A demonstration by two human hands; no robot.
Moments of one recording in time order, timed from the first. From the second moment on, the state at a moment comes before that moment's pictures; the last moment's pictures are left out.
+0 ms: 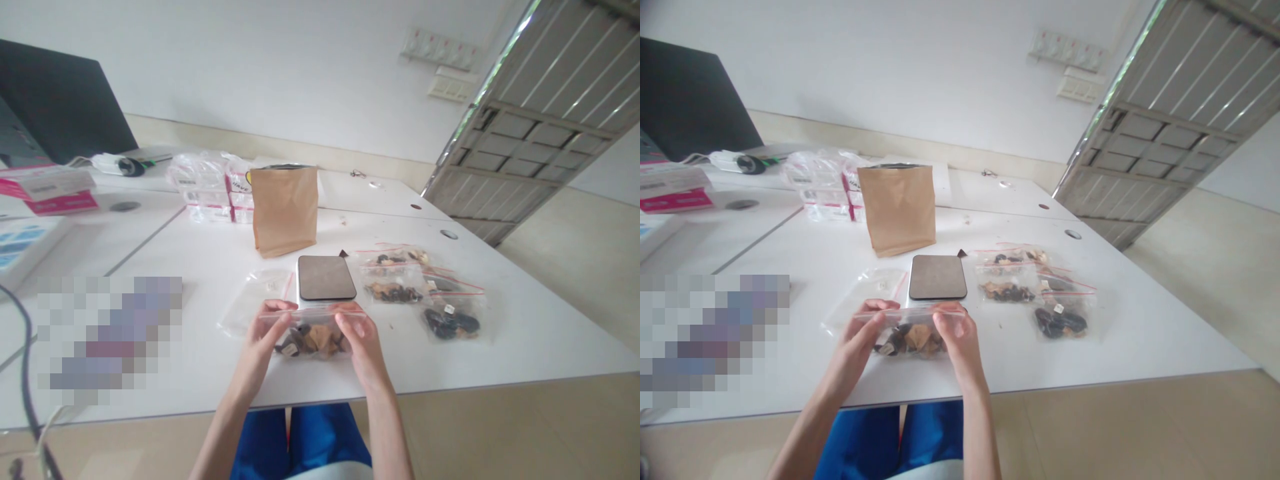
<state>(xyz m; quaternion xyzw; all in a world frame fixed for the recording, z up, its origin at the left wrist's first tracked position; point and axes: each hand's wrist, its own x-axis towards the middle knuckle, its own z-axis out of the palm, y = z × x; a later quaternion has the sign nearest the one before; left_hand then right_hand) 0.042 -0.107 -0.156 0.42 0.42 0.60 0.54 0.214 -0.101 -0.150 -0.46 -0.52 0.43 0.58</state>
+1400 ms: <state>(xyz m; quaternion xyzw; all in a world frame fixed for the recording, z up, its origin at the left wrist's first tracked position) 0.050 -0.112 -0.137 0.50 0.46 0.57 0.46 0.197 -0.108 -0.149 -0.46 -0.52 0.43 0.58</state>
